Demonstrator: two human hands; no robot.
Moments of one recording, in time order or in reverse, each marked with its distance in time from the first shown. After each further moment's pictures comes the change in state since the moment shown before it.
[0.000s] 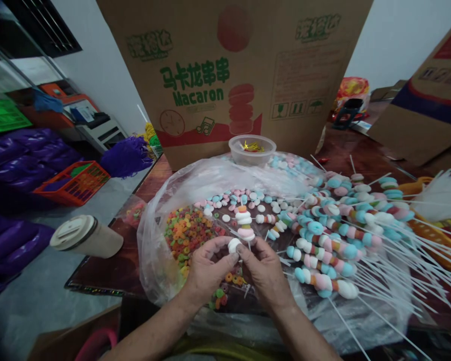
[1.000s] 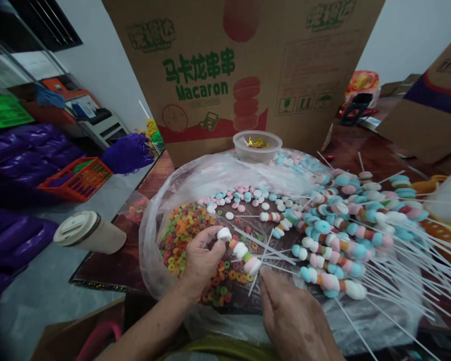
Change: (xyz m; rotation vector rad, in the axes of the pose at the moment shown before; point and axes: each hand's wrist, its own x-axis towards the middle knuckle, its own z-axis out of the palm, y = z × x) left_hand 0.017 -0.012 -0.023 0.307 0.195 0.213; right_hand -0.051 -0.014 -0.029 -1.540 0.002 -0.560
